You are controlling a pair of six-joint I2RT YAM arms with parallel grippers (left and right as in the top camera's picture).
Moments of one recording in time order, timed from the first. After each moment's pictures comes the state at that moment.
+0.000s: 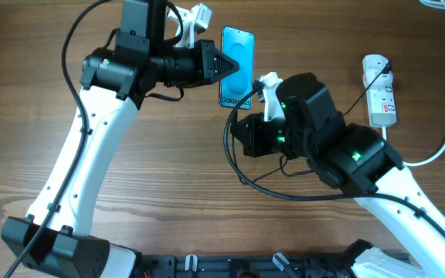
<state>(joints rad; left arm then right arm) -0.31 1.62 1.66 -0.84 0.78 -0.49 0.65 1.26 1.29 -0.77 -0.32 0.58</state>
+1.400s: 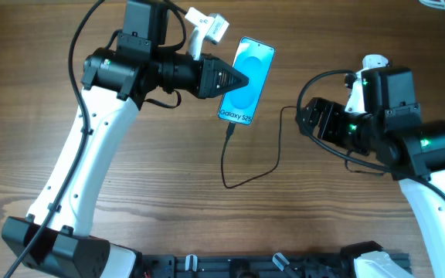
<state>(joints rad) -0.31 1.62 1.66 -0.90 1.01 -0.10 0.21 1.20 1.30 -1.13 -0.22 0.51</state>
